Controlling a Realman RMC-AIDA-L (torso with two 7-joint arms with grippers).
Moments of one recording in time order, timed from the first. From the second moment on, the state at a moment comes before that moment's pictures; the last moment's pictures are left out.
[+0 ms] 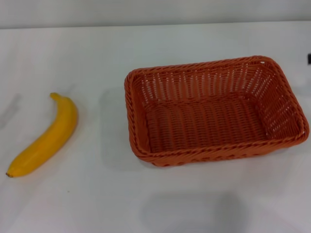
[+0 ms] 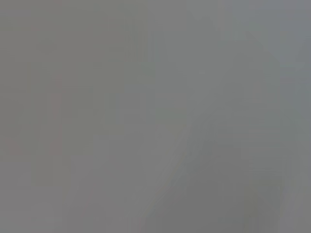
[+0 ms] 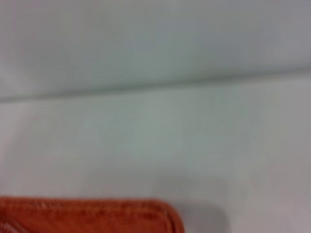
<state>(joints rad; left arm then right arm) -0.11 -2.07 -2.61 -0.85 1.29 -1.48 1.67 0.65 1.89 -0.61 -1.08 0.75 1.62 -0.71</state>
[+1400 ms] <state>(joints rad) -0.66 -1.97 -2.31 -1.14 2.67 -1.68 0.67 0.34 2.01 -0.46 -0.85 1.40 1.33 -1.55</state>
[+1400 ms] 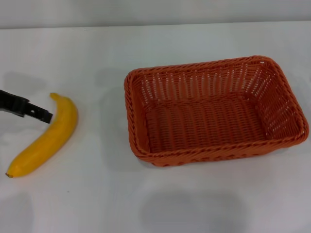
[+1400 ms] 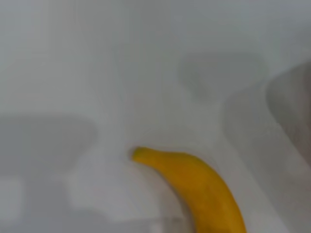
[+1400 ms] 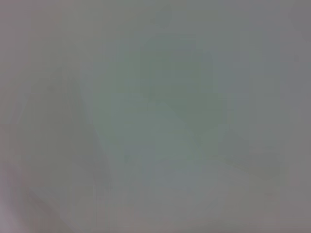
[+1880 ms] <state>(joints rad) -0.72 -1.99 -2.23 -0.99 2.70 -1.62 0.65 0.36 2.01 -0.48 -0.83 1.45 1.30 -1.56</state>
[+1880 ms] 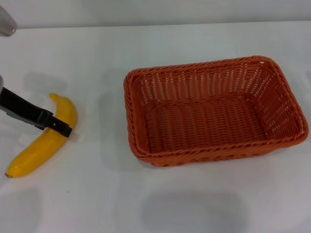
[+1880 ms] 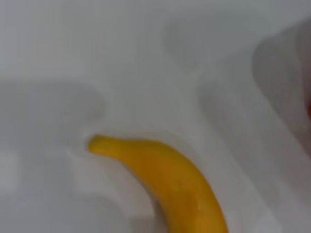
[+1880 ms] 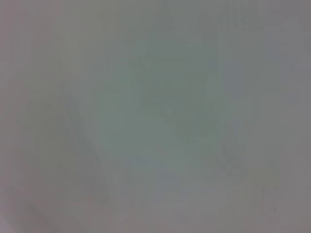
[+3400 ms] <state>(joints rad) -0.74 -2.01 -2.18 -0.90 2.77 -1.56 0.61 0.35 2.01 -0.47 -0.80 1.50 1.29 -1.53</state>
